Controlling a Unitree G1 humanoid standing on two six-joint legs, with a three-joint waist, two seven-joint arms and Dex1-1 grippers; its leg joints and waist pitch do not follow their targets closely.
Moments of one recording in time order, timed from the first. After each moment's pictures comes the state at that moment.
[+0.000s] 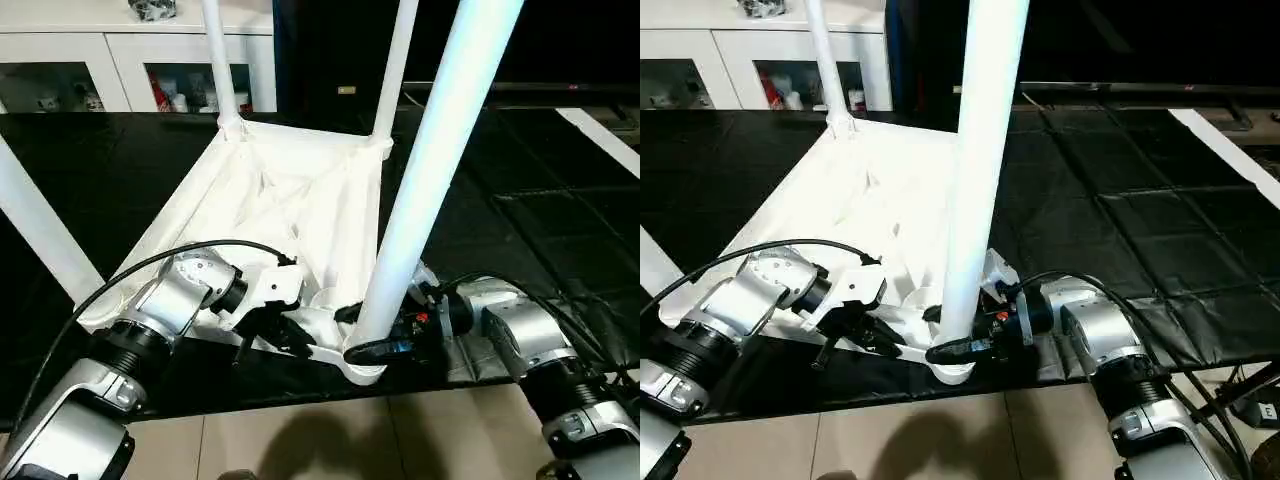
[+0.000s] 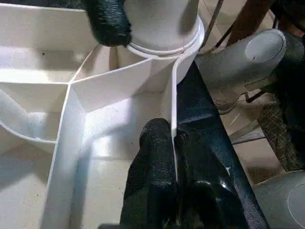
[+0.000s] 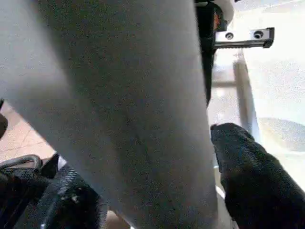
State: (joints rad) left arm -0.65 0.44 -0.43 0.53 0.04 0.09 -1.53; right arm -0.51 -0.36 0.26 0.49 0.27 0.25 1.52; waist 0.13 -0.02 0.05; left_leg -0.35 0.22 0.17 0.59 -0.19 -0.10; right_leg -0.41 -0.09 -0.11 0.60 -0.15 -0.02
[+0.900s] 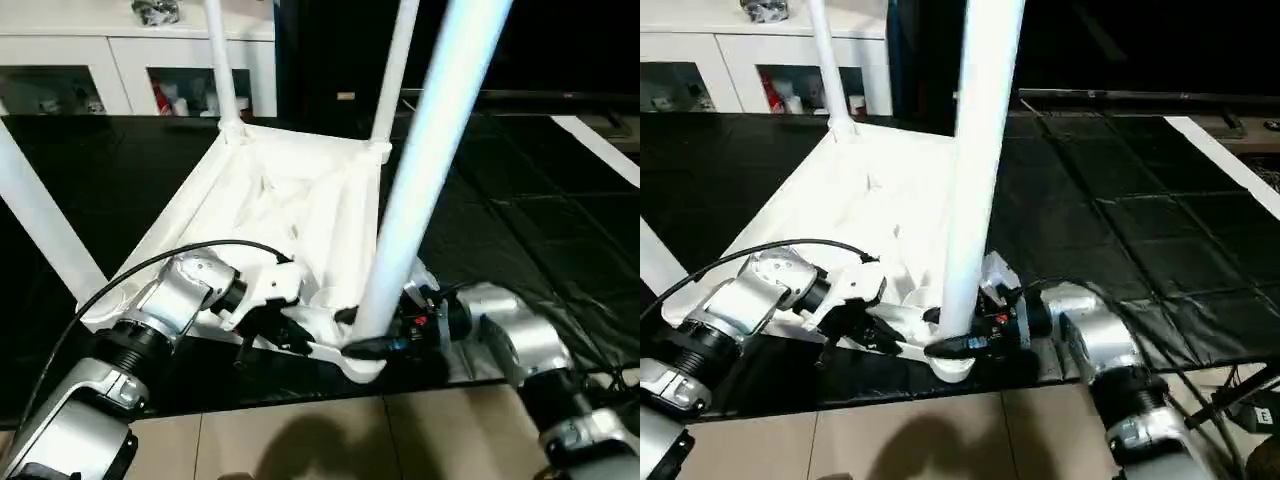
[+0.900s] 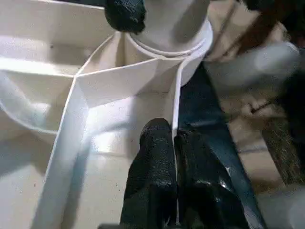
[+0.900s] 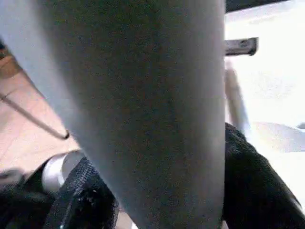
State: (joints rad) left arm -0.65 0.42 -0.39 0.58 0.04 0.15 -1.47; right arm -0.46 -0.30 0.20 0.48 0.27 0.22 1.40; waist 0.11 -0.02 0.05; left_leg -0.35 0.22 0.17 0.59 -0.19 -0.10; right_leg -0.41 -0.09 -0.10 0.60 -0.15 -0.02
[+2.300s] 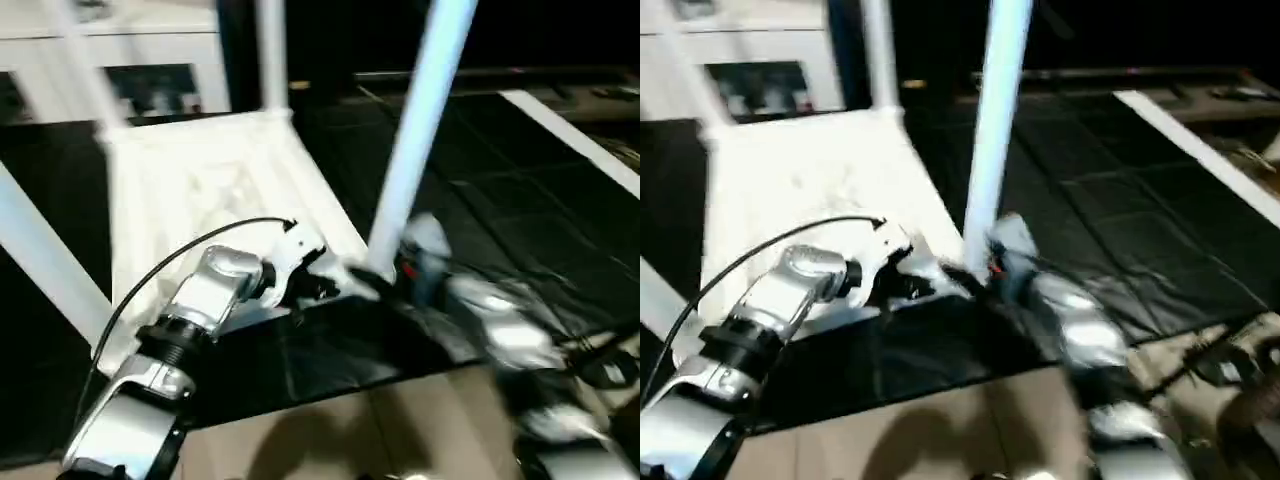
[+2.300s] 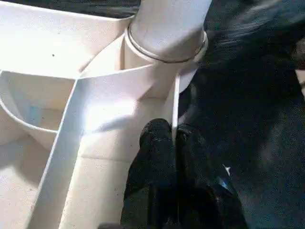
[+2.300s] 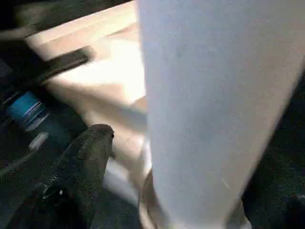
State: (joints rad) left arm -0.68 0.25 -0.27 0.59 0.03 0.38 -1.08; right arm -0.44 -0.30 0.06 0.50 0.19 0.11 0.99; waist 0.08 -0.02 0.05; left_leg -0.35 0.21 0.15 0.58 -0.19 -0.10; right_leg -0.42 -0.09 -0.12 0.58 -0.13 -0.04
